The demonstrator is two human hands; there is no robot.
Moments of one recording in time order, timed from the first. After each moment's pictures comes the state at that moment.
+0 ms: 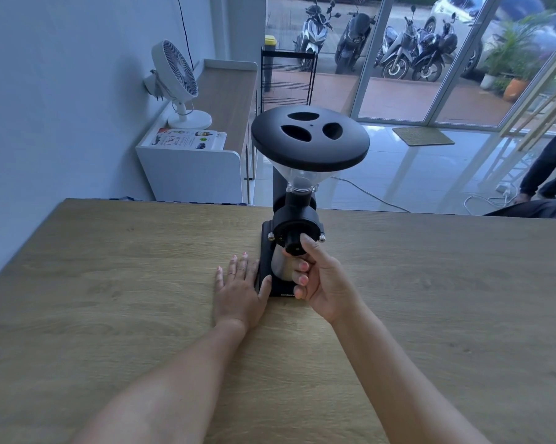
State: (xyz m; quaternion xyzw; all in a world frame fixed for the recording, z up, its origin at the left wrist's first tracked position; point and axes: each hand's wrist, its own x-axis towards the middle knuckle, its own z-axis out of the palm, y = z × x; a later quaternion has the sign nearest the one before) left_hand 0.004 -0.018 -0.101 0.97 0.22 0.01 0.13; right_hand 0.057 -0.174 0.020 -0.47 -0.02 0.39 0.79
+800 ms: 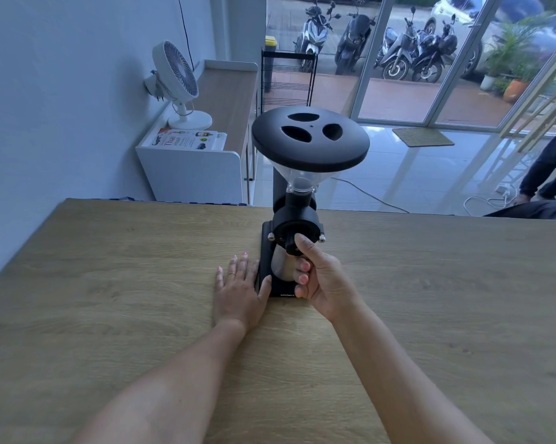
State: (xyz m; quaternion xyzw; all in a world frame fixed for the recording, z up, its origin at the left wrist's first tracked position) left_hand 0.005 -0.018 -0.103 0.97 0.22 0.01 0.12; right_hand 0.058 -0.173 0.022 -0.50 -0.02 0.36 0.79
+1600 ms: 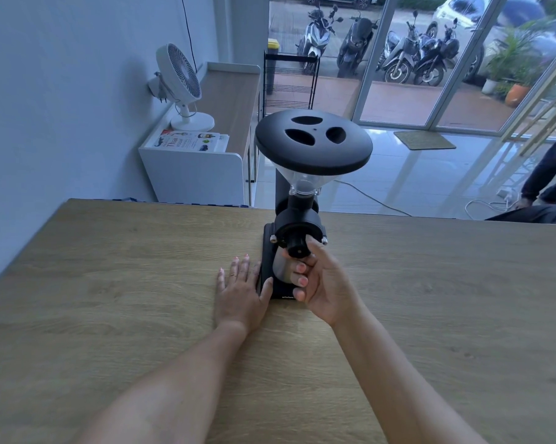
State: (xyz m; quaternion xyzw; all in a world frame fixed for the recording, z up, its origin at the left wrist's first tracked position) left_hand 0.004 -0.018 -0.103 0.97 0.22 0.01 0.12; right_hand 0.059 -0.173 0.019 -0.45 -0.02 0.42 0.79
